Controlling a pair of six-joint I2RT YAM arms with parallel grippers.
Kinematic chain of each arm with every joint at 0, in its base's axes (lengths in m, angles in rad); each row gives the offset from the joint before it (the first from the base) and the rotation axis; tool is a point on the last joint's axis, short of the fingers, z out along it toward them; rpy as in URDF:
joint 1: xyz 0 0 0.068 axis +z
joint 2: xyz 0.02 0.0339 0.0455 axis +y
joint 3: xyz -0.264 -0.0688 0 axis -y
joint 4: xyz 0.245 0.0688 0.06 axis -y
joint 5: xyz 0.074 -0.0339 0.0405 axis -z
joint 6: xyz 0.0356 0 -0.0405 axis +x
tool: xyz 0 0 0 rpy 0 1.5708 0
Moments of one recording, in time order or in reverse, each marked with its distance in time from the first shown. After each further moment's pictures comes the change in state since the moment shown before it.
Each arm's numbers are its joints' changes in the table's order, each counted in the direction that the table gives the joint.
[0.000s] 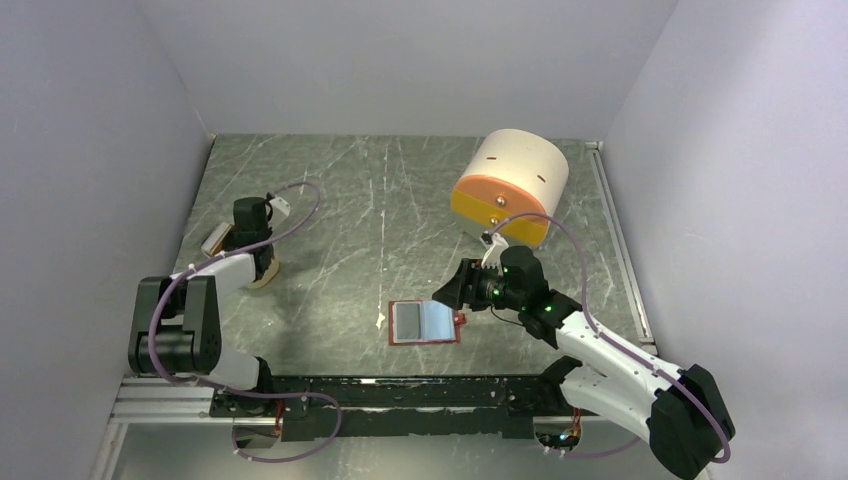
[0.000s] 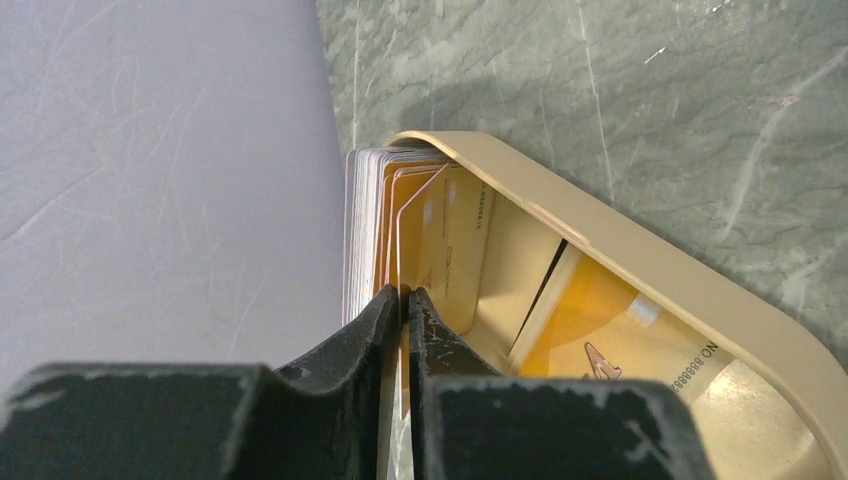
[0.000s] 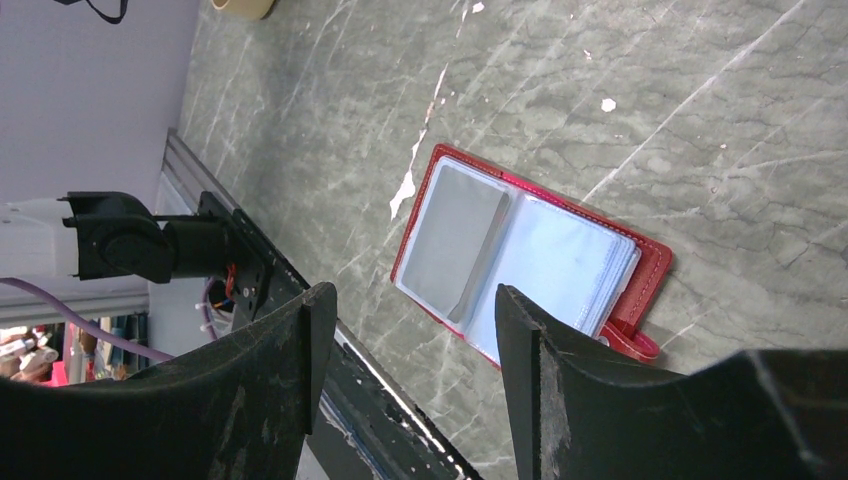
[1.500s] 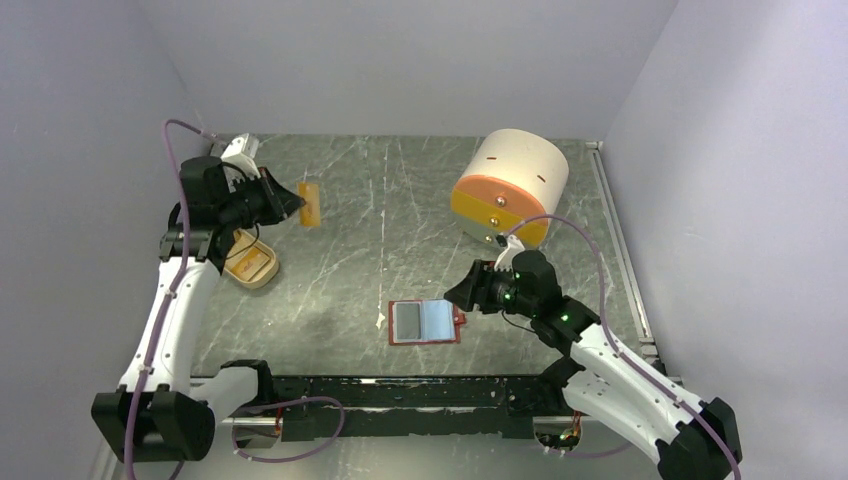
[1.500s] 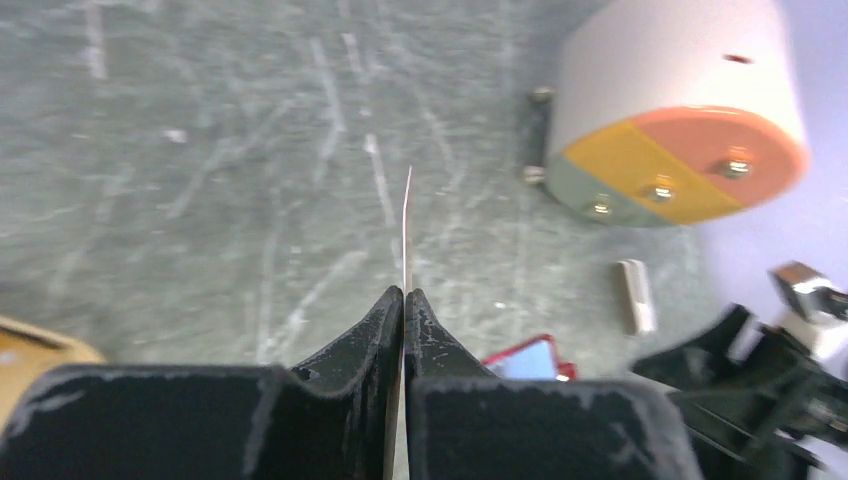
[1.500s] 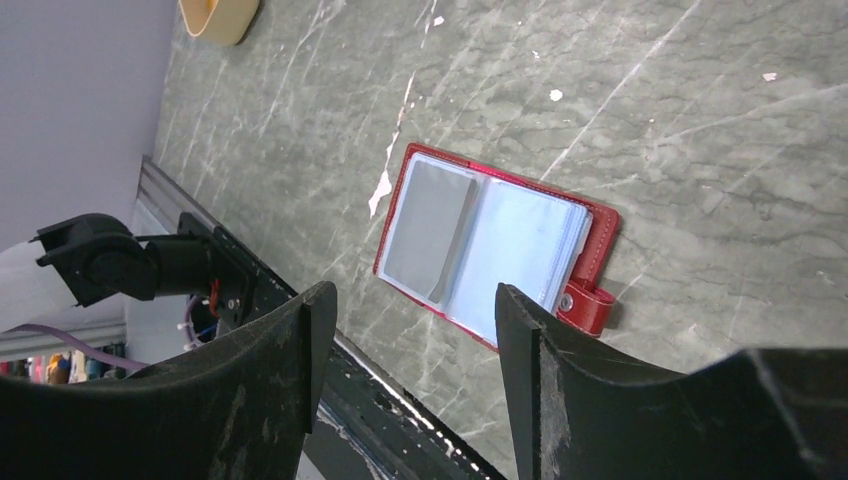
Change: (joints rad) left arm 0.000 -0.379 0.465 -0.693 0.955 -1.101; right arm -0.004 -0.154 0.028 -0.192 0.092 -0.008
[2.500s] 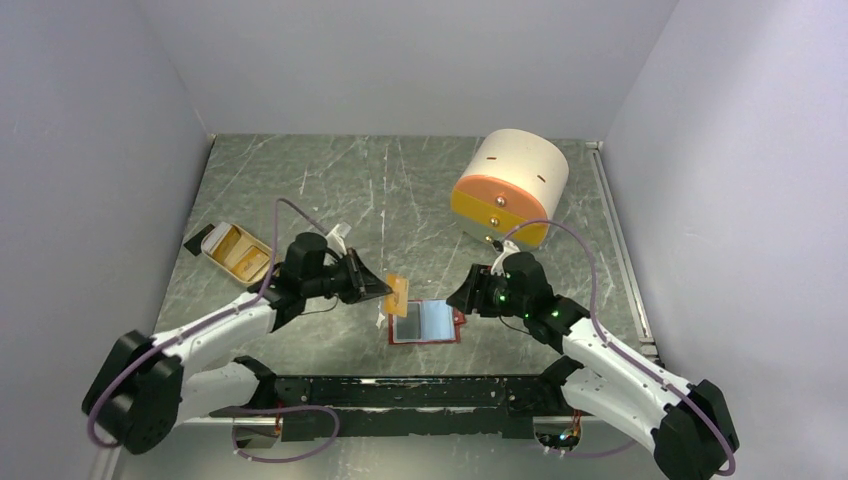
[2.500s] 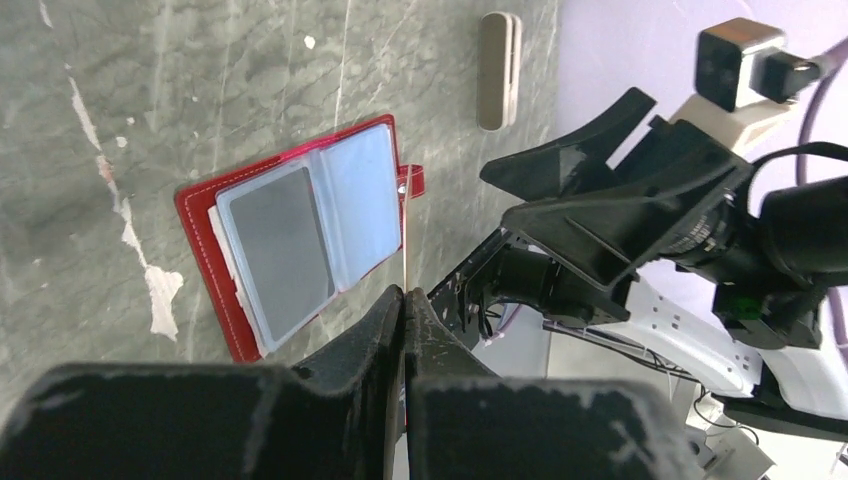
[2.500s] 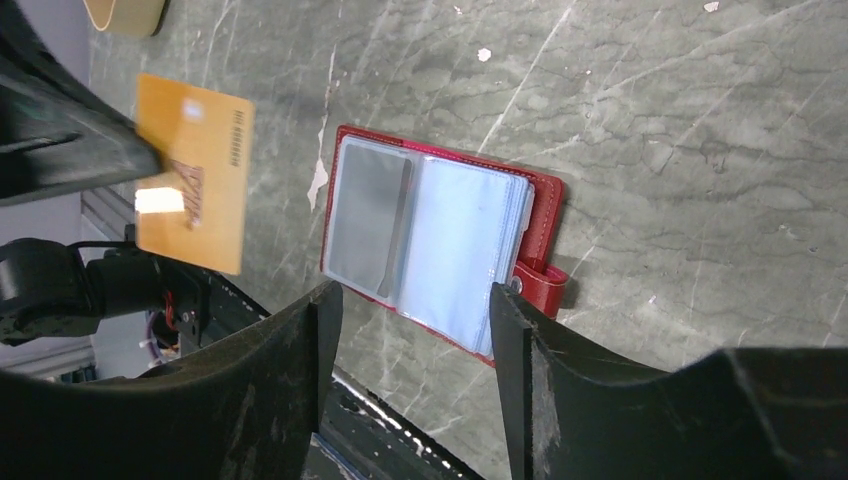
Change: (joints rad) left arm -0.563 -0.018 -0.602 0.544 0.047 -0.675; right arm 0.000 0.072 -0.032 -0.008 0.058 0.024
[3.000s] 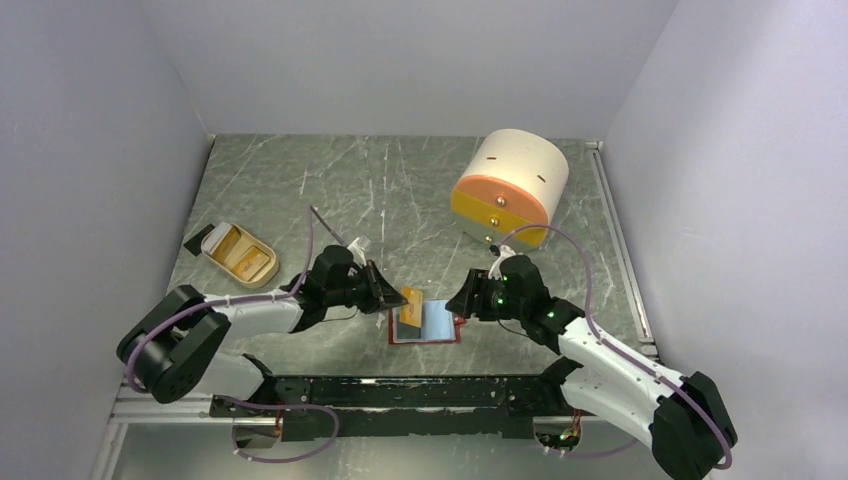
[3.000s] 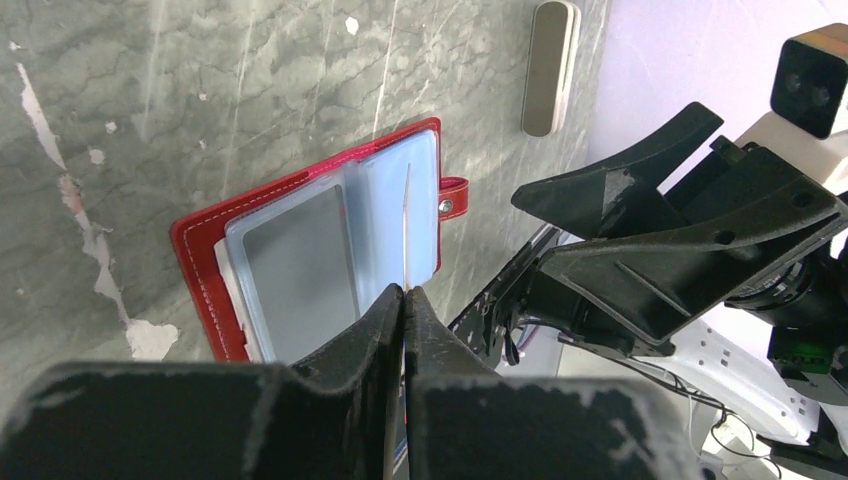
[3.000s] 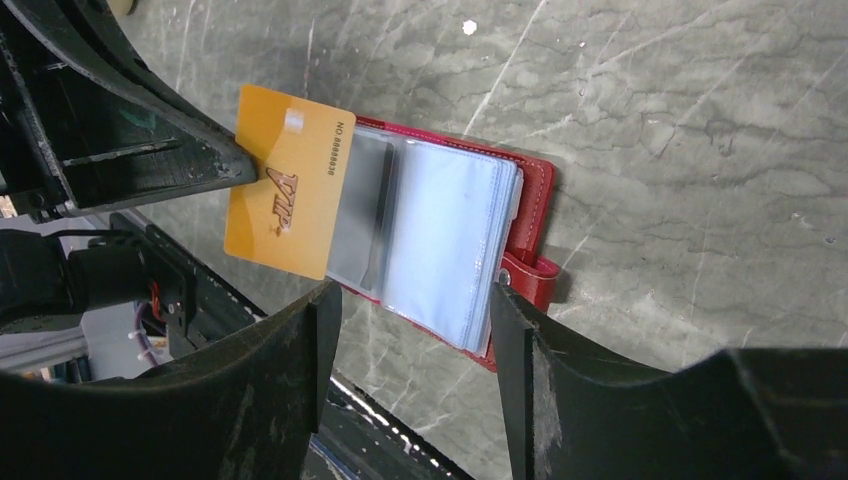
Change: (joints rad) left arm -0.140 0.285 -0.056 0.310 -0.108 -0.085; right arm 0.000 0.037 -0.037 0.042 -0.020 0.000
